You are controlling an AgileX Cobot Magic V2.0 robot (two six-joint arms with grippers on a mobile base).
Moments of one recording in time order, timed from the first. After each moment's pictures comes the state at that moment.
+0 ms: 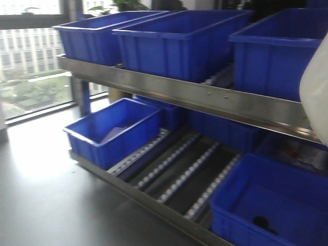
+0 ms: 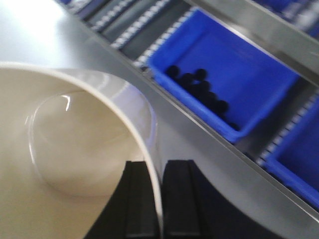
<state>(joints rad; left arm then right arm) -0.15 -0.01 0.01 -0.07 -0.02 0.10 -0.01 0.64 -0.71 0.11 0.87 -0.05</state>
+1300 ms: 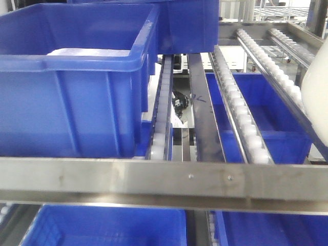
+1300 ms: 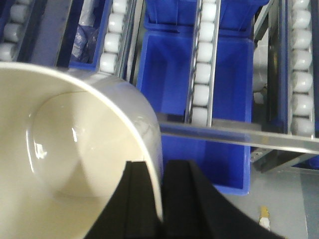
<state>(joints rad) -0.15 -0.01 0.01 -0.07 -0.02 0.10 -0.01 0.64 -0.71 0.10 0.87 -0.05</state>
